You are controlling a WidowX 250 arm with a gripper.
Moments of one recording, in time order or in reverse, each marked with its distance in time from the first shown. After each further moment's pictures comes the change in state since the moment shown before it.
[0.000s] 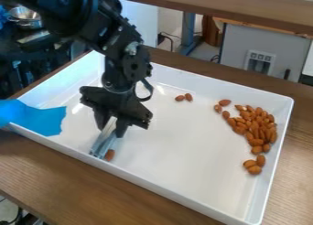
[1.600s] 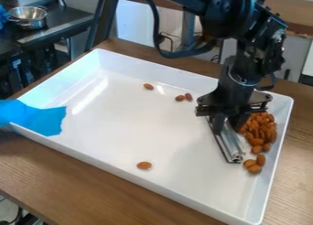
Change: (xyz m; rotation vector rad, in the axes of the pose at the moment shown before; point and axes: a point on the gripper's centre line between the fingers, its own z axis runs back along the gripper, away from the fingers) arm 0.052 -0.159 0.018 -0.125 0.090 0.467
